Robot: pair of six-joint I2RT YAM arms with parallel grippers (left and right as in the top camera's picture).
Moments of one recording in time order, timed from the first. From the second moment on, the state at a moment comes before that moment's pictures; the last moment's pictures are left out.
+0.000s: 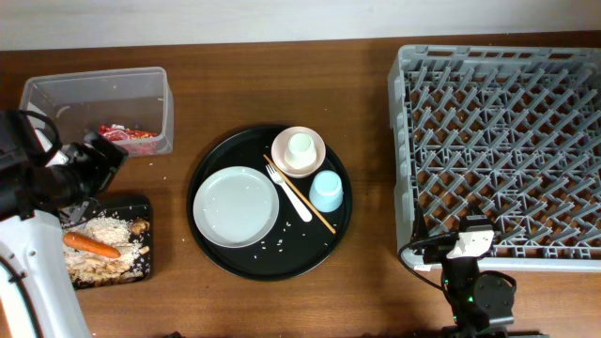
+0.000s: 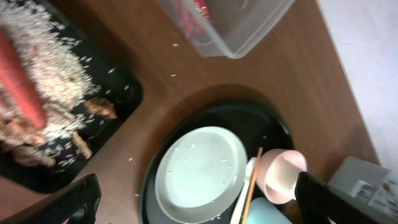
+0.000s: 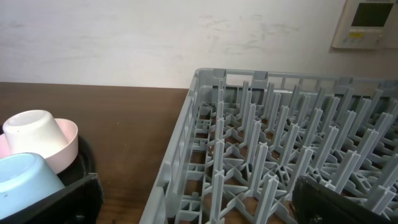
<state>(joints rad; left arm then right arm) 0.42 1.36 1.47 -1.21 0.25 -0.56 0.07 0.01 0.01 -0.07 0.04 -0.01</state>
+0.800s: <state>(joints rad) 0.55 1.36 1.47 -1.25 0.12 -0.70 0.07 0.03 0.13 0.13 -0.67 0.76</state>
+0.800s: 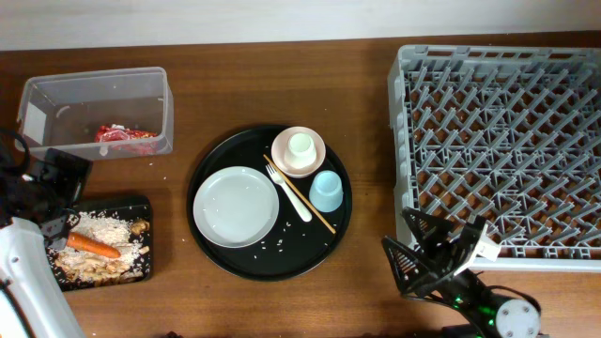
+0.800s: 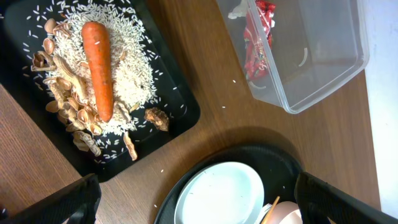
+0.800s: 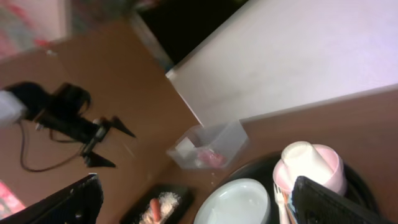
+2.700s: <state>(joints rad) 0.55 1.36 1.47 -1.25 0.12 -0.71 0.54 1.76 1.05 -0.40 0.01 0.20</state>
